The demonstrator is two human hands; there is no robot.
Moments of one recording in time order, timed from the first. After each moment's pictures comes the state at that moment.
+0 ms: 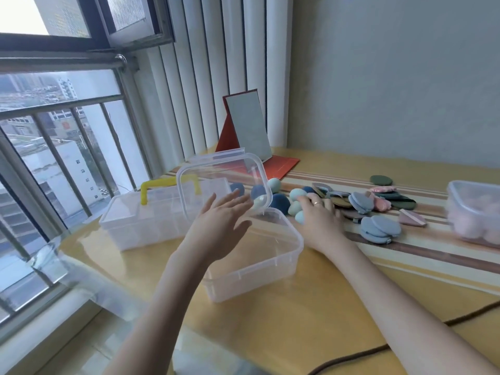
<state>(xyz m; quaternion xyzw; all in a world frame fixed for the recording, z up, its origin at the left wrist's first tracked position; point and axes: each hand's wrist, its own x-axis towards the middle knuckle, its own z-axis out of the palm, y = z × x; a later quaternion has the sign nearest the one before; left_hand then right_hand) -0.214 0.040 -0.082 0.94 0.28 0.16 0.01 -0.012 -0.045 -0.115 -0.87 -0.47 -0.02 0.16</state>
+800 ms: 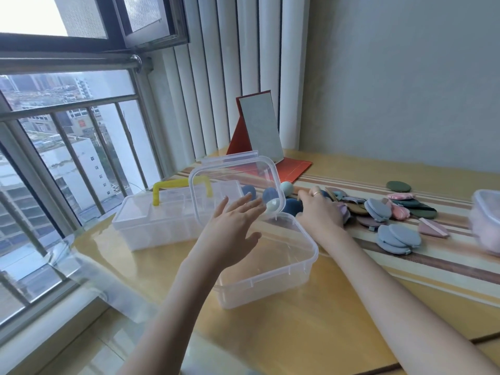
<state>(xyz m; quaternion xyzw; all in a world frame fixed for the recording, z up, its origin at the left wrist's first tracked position) -0.217 0.033 -0.077 0.95 0.28 0.14 0.02 -0.017 -0.008 -0.103 -0.87 -0.47 -0.05 0.13</state>
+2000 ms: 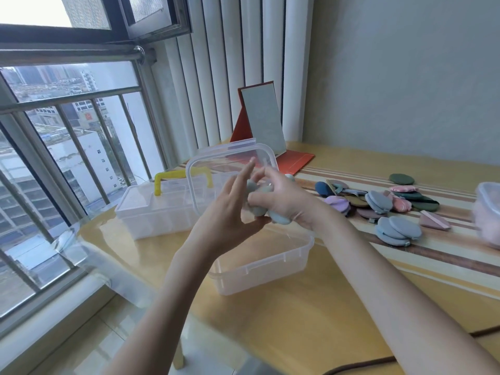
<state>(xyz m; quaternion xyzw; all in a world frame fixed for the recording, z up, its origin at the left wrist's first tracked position) -0.223 0.031 -0.078 0.90 0.21 0.33 0.17 -0.081 -0.028 -0.043 -0.63 -0.54 0.35 0.43</state>
